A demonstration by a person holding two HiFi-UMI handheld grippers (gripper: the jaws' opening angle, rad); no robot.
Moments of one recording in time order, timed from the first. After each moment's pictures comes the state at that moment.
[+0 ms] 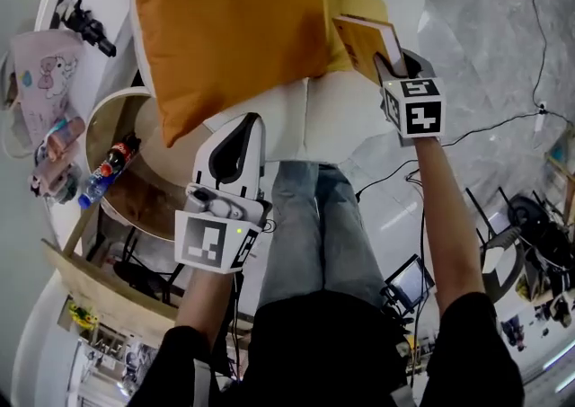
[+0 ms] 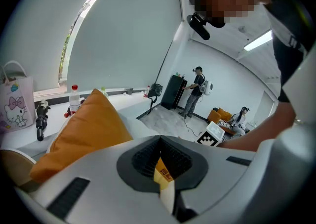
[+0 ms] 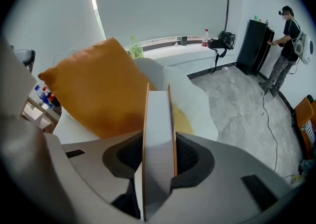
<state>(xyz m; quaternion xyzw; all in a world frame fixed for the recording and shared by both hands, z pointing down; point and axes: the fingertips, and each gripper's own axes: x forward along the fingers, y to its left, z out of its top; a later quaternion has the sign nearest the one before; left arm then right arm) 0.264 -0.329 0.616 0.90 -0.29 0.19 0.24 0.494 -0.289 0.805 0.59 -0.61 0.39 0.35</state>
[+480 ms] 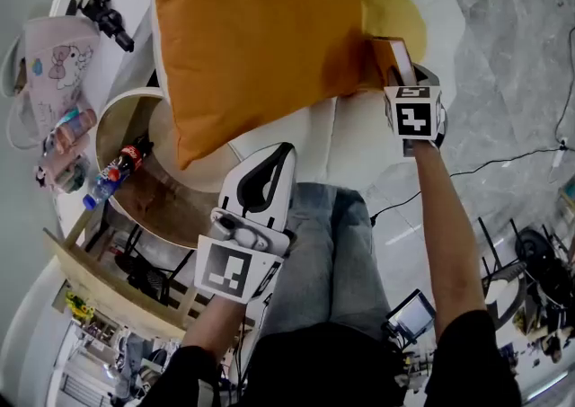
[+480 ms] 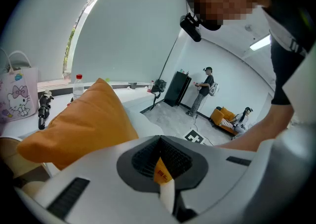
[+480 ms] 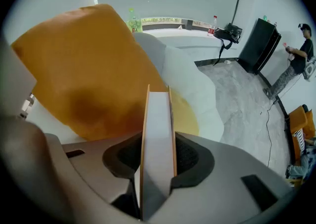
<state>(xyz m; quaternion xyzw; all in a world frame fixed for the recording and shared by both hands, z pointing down) 0.257 -0.315 0.656 0.89 -0.31 0.20 0.28 0.477 -0.307 0.898 0.58 -0.56 0.41 0.42</state>
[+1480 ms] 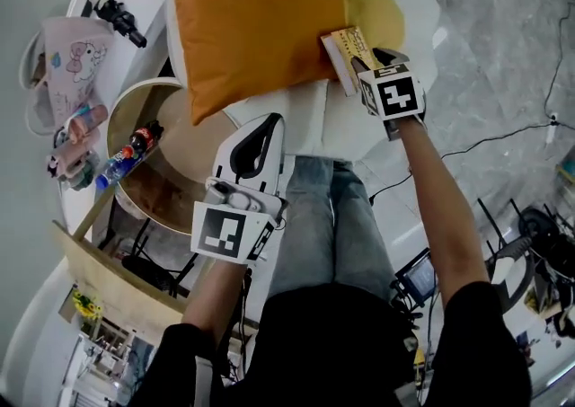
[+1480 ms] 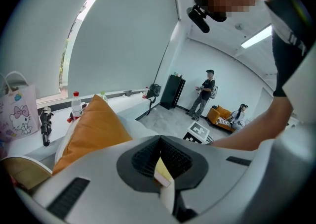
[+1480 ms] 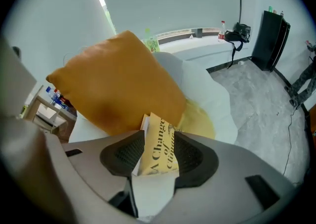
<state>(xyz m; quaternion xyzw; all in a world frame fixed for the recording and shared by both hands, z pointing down) 0.246 -0.308 0.588 0.91 -0.29 0.19 0.23 0.417 -0.308 0.804 0.54 -0.63 0.42 0.36</state>
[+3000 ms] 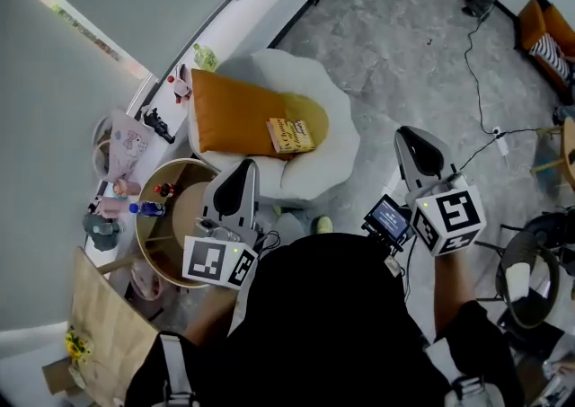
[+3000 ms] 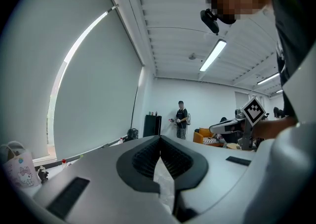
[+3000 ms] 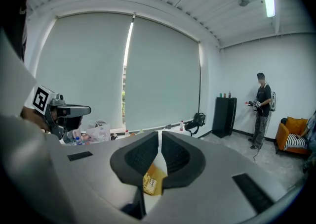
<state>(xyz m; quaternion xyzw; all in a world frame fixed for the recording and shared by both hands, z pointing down) 0.261 -0.071 0.245 0.97 -0.25 0.02 0.05 0.481 0.032 0.250 0.73 -0.67 0.10 0.11</state>
